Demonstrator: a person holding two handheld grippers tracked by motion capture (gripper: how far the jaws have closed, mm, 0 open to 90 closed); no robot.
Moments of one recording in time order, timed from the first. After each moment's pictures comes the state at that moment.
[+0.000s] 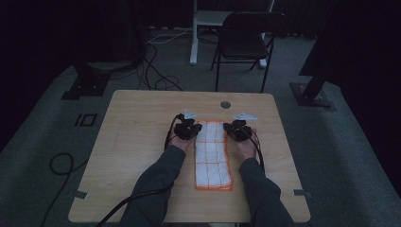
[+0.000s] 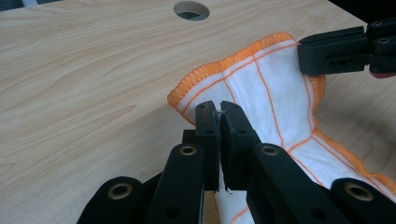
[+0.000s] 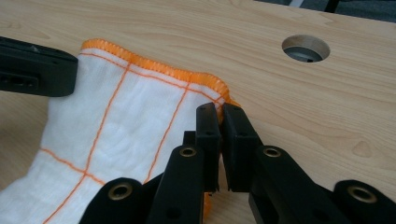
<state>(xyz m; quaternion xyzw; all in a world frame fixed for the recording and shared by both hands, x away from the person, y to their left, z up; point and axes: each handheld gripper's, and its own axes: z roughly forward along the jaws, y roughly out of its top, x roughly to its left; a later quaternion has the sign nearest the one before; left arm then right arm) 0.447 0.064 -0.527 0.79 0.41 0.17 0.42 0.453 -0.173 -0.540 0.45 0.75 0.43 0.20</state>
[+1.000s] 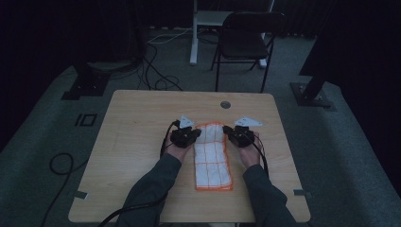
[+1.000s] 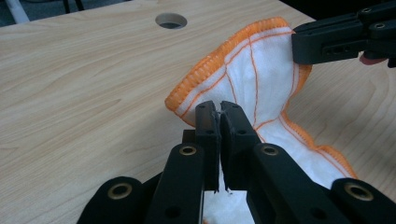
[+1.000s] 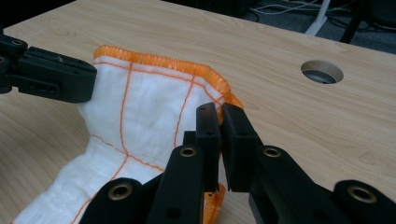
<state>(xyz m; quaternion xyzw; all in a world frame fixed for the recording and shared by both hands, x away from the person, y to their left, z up) 0.410 0.076 -0.517 0.79 0.39 0.17 0.45 0.419 -0.175 -0.524 0.40 0.76 0.47 0.21</state>
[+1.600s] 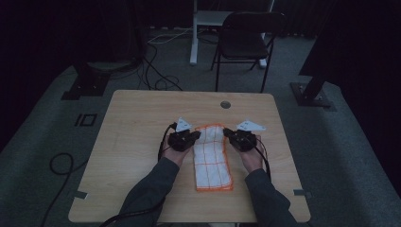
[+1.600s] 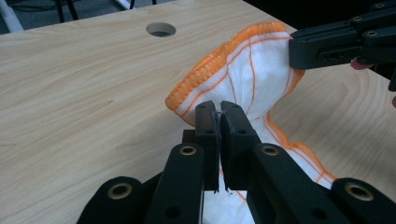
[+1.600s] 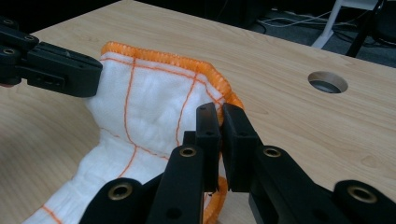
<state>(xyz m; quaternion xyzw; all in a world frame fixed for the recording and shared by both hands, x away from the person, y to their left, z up) 0.389 0.081 -0.510 0.78 0.38 0.17 0.47 0.398 -0.179 -0.517 0.38 0.76 0.49 0.22</state>
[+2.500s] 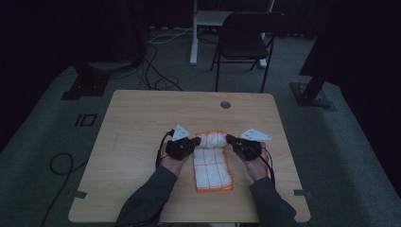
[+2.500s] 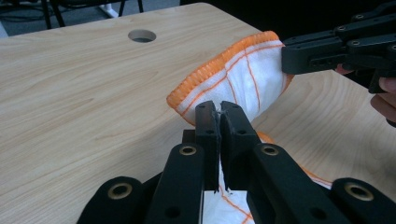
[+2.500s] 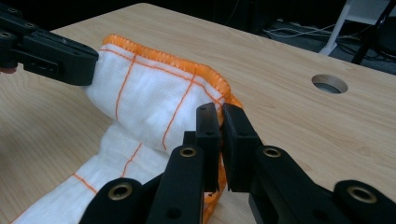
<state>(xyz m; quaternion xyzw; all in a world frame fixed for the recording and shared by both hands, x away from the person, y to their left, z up) 0.356 0.085 -0.503 0.78 0.36 0.16 0.49 0.365 -0.189 -0.514 0.35 0.76 0.50 0.23</state>
